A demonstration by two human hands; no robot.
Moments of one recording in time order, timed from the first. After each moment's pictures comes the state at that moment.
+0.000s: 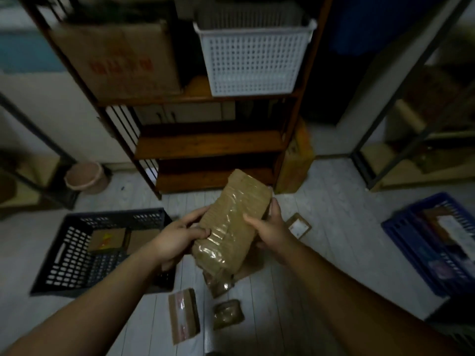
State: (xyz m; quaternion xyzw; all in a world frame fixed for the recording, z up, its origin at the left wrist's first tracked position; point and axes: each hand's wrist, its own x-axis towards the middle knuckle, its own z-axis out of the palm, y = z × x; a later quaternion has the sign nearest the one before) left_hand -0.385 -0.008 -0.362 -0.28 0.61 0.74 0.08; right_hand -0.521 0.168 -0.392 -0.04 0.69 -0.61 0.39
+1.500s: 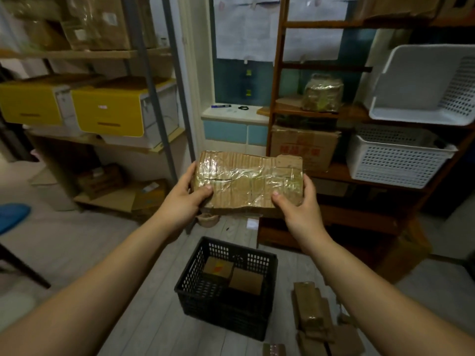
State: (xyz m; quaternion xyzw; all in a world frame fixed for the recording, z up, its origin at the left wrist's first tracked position) left_hand -0.005 -0.241 -0.129 -0.28 0.70 0.58 -0.30; right_hand -0.202 -0.090 -0.164 -0.31 0.67 -0.65 0.18
